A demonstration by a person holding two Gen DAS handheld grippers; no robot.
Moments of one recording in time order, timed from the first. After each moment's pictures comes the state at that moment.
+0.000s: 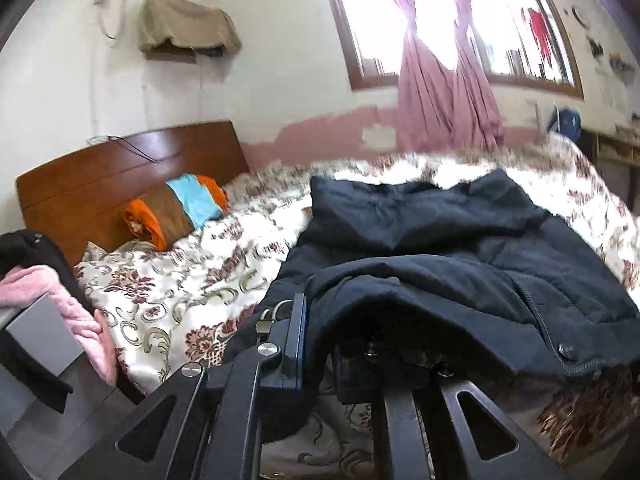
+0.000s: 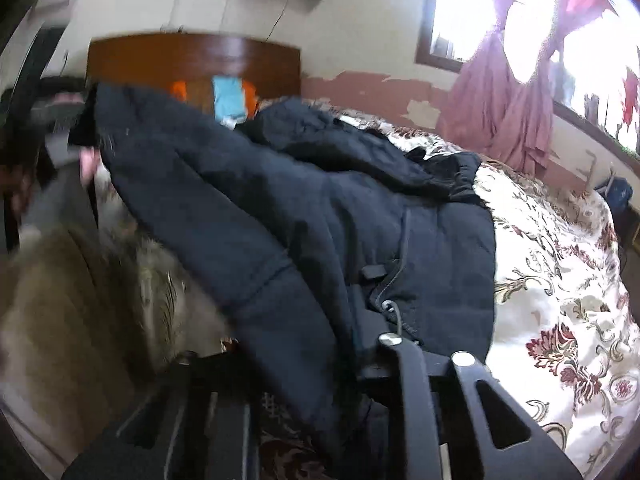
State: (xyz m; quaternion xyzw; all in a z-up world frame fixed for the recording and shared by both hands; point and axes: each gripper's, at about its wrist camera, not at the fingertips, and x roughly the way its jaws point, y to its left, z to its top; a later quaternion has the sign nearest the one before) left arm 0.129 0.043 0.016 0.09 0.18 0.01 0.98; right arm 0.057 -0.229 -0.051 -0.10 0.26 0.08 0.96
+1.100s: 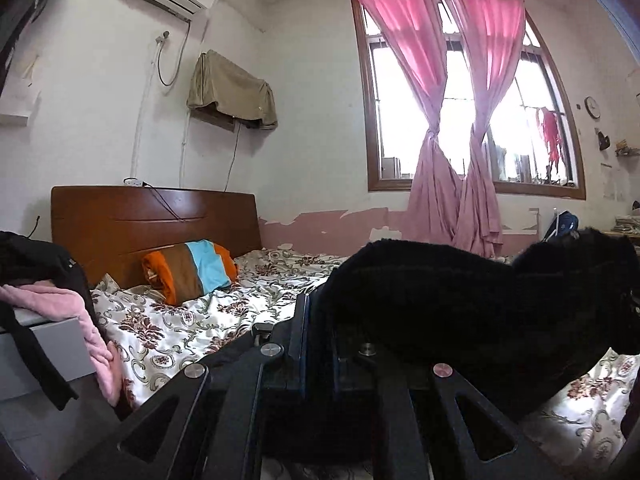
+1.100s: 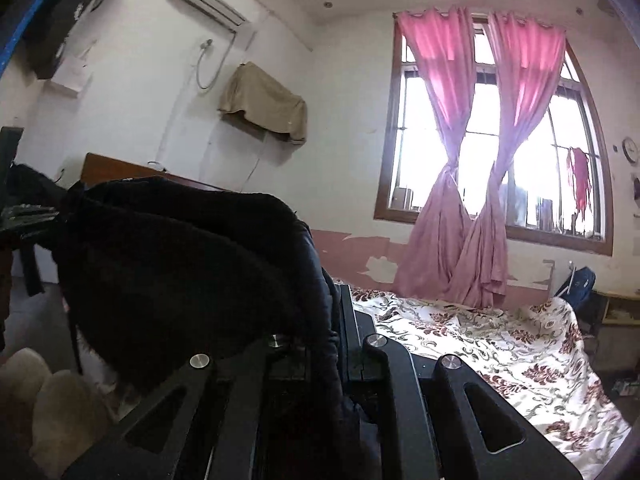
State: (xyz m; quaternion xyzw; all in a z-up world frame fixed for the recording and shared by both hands) left arm 0.057 0.027 0.103 0.00 0.04 0.02 1.00; right arm 0.055 -0.257 0.085 -0.09 -0.01 0.04 1.00
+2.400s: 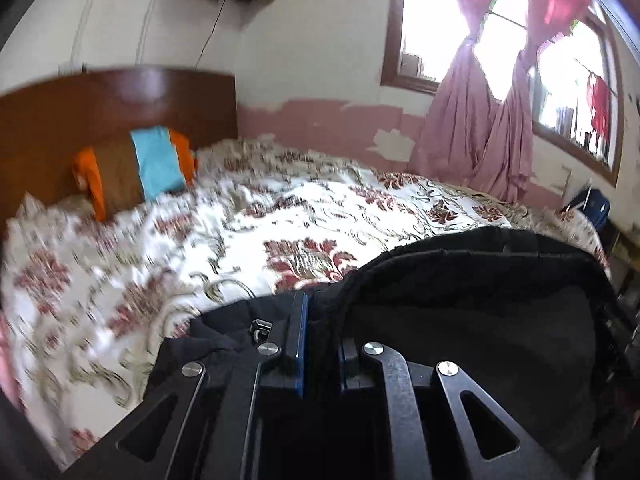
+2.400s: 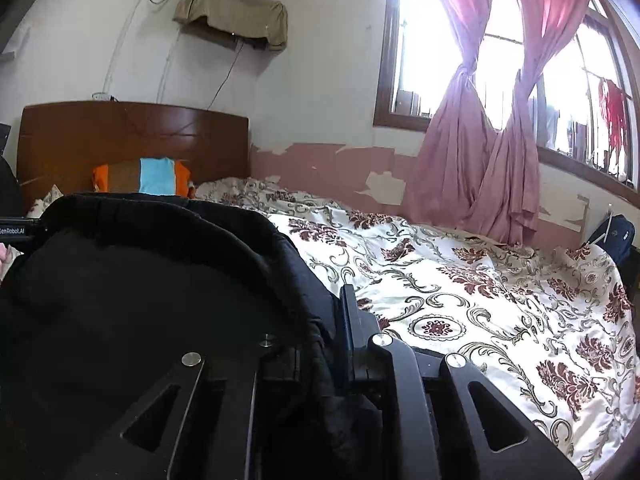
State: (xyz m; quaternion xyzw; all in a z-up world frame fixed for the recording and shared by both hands) left arm 0.378 0.038 0.043 -0.07 0.25 -0.02 0.97; right arm 0.361 -0.267 0.029 -0.08 0.14 0.03 0.99
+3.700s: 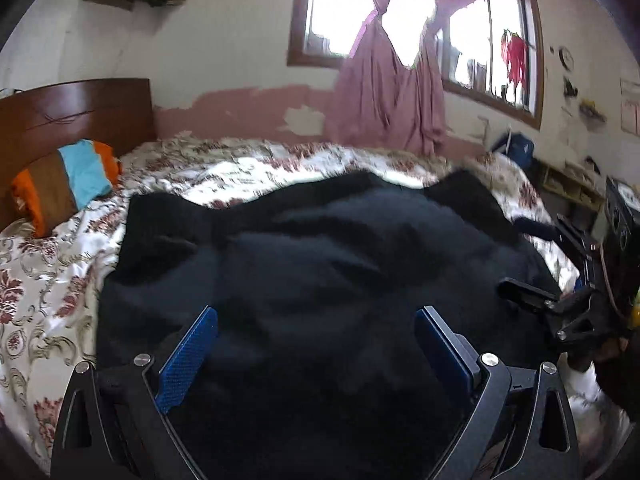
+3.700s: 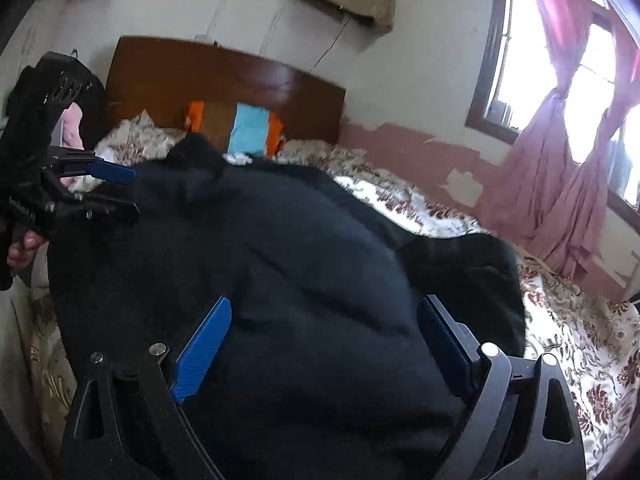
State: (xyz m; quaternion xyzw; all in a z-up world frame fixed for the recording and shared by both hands) left arm 0.306 -0.015 0.006 0.01 0.26 -0.16 0.95; right arm 0.301 -0.236 0.007 -0.19 0.19 0.17 0.95
